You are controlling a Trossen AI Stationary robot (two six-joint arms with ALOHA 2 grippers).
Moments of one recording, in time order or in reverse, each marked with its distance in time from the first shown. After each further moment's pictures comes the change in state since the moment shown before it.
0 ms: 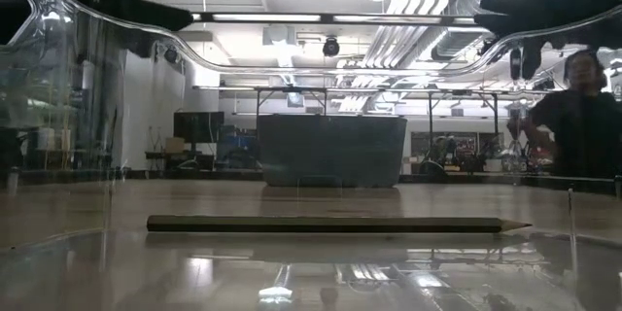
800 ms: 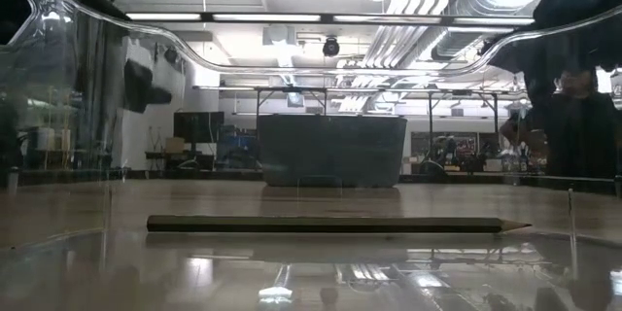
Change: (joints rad) left arm 0.001 0.000 0.002 -0.451 0.184 -0.192; right arm 0.116 -0.001 0.000 -0.261 0.043 0.083
